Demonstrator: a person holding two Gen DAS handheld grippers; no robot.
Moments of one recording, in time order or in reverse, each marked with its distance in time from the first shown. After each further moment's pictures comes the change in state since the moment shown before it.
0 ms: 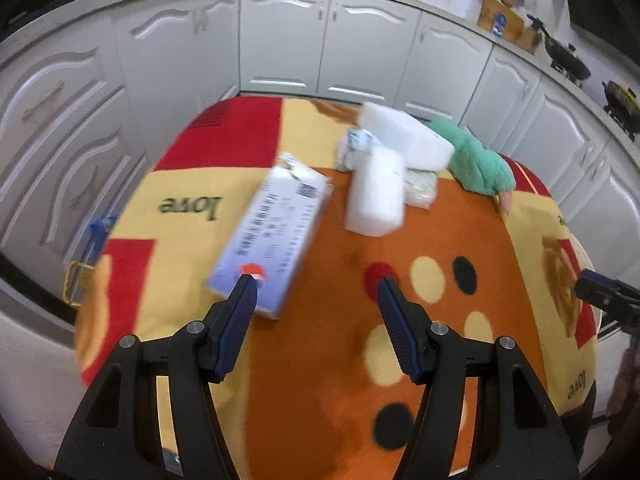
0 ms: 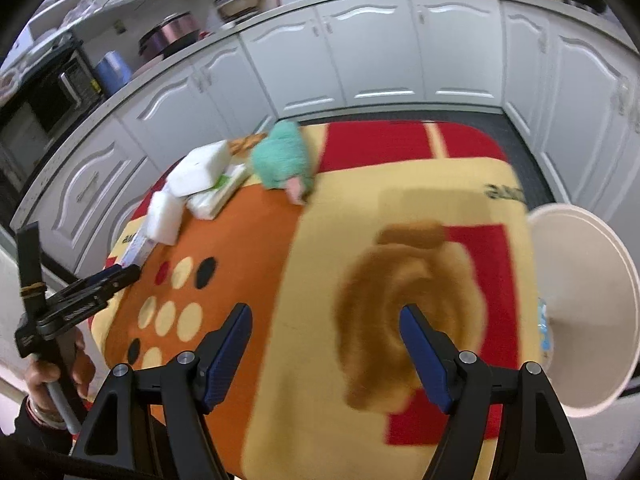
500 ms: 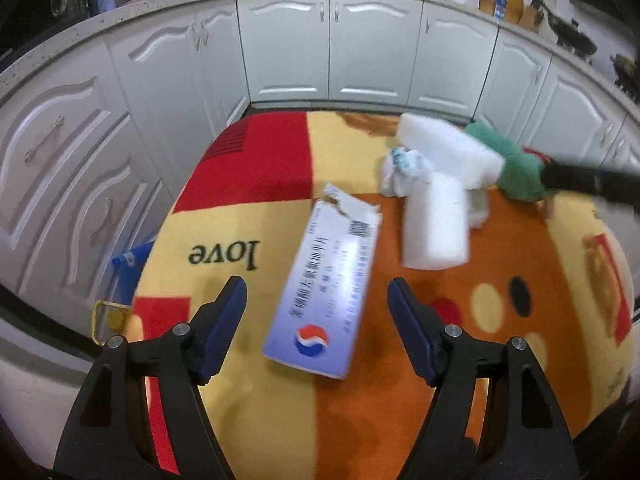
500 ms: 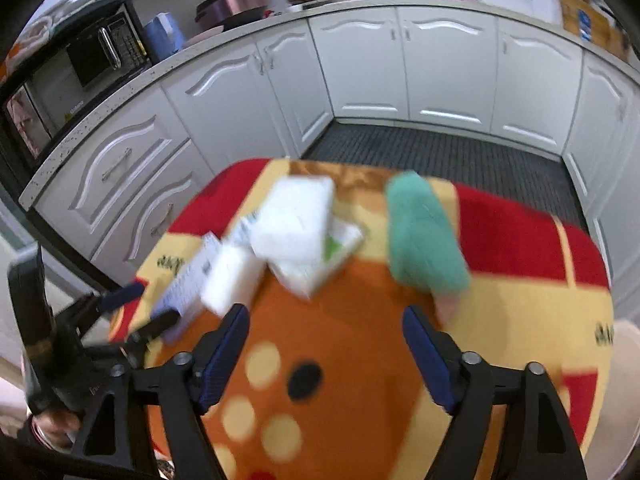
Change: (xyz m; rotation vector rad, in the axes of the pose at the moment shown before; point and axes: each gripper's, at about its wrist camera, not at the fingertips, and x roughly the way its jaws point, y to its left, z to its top) left arm 0.030 0.017 0.028 0.102 0.004 0.093; right arm 0.066 0.106 0.092 -0.169 0.018 0.076
